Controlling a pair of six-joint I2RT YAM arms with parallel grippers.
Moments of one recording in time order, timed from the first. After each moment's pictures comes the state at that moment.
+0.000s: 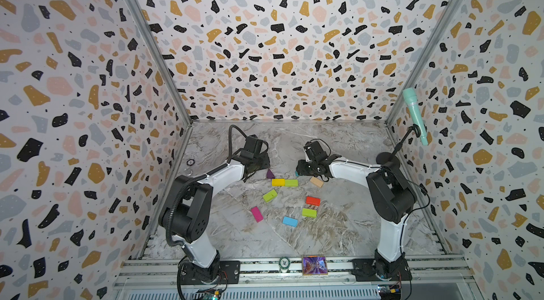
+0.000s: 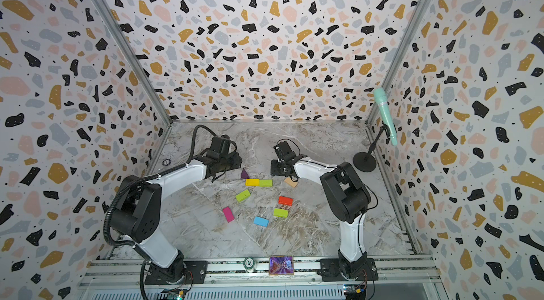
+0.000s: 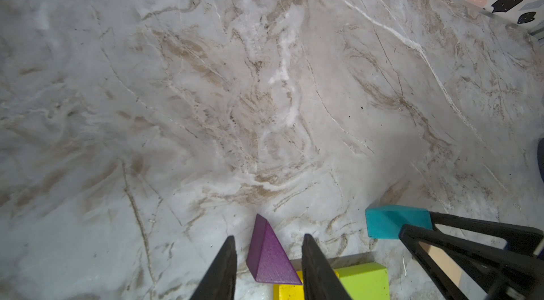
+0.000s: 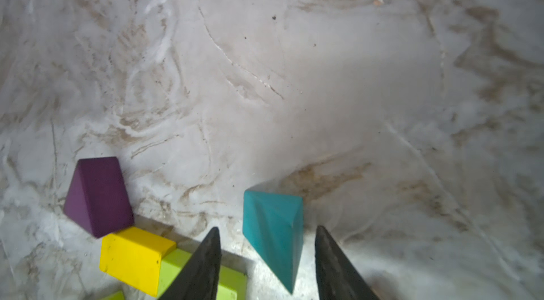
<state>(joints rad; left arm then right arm) -0.39 1.70 1.09 -0.22 0.03 -0.50 0.60 1.91 1.24 -0.25 -0.05 0.50</state>
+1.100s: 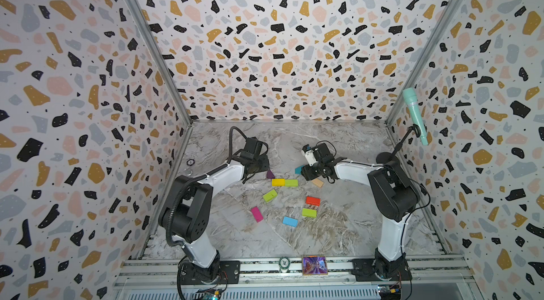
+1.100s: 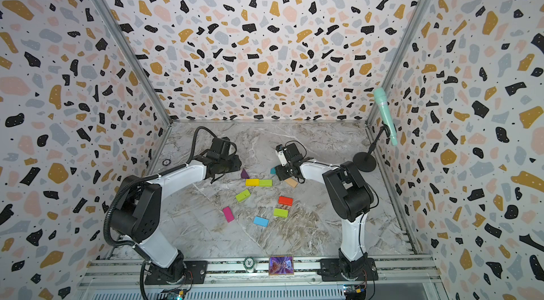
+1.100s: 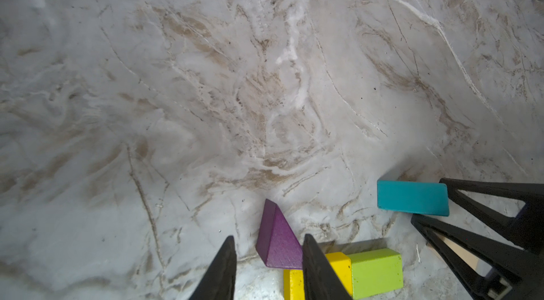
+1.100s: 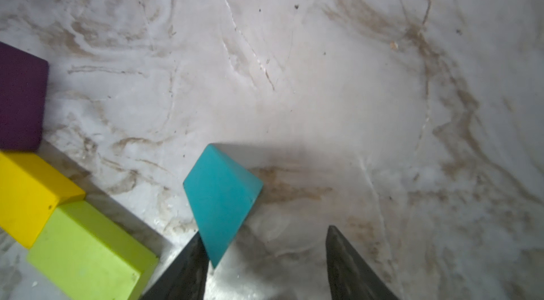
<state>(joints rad) -0.39 1.70 1.08 -0.27 0.02 -0.48 0.53 1.94 1.18 -0.17 -0.10 -0.01</state>
